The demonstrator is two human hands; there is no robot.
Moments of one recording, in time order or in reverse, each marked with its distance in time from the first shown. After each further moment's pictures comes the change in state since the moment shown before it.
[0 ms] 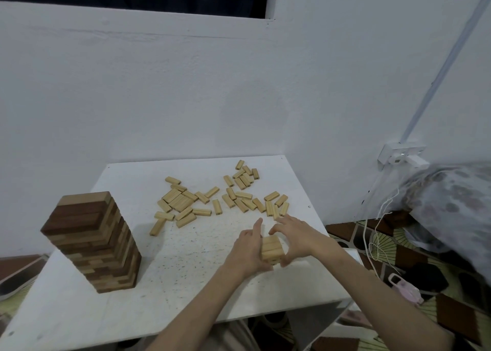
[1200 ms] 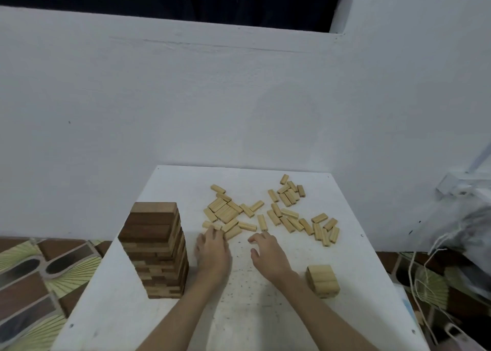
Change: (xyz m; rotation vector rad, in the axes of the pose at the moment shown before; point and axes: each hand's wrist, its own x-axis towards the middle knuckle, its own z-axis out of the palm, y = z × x) left_hand -0.009 -0.150 -0.061 0.210 0.526 -0.434; right_hand 0.111 -0.135 0.046 0.390 0.337 -0.011
